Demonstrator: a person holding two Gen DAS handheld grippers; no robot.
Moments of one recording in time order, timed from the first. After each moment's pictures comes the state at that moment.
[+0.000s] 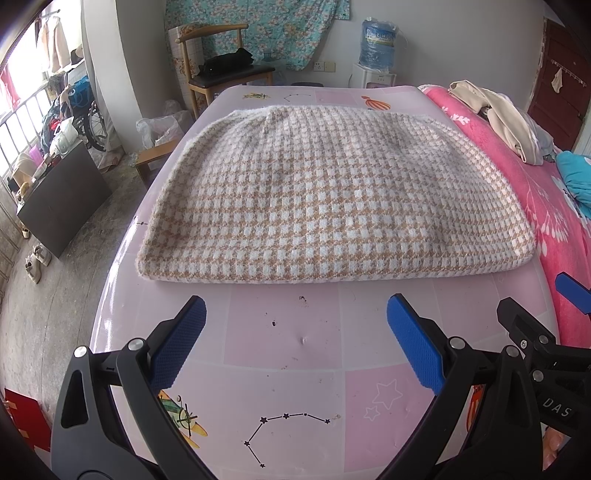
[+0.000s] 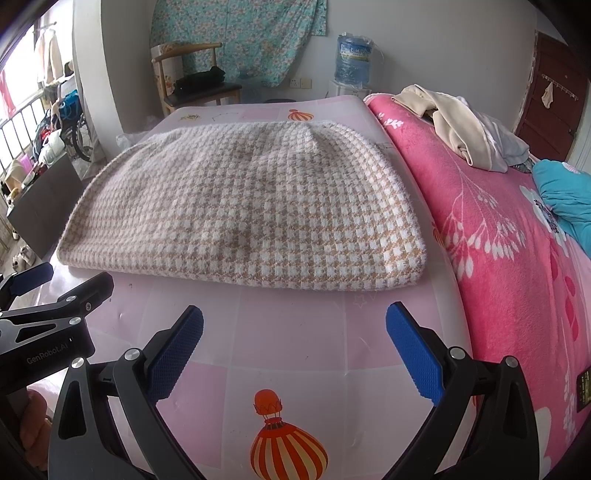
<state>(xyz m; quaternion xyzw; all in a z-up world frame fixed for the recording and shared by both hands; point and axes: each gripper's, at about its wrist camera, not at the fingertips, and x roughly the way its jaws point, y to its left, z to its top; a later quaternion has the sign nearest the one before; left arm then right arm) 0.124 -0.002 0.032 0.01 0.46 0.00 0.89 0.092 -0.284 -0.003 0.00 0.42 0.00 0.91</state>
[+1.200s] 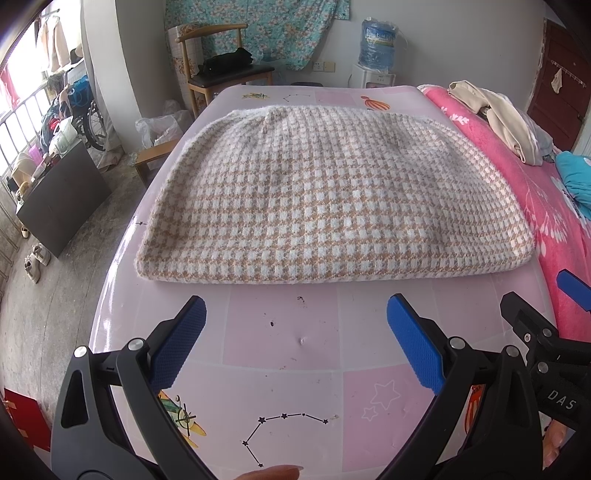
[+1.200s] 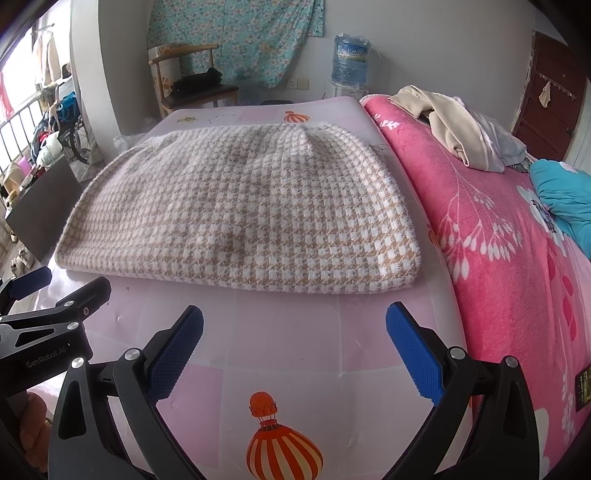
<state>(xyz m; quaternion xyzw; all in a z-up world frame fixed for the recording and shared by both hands) 0.124 -0.003 0.033 0.01 0.46 0.00 0.89 0.093 -0.289 -0.001 0.00 0.42 0.00 0.91</state>
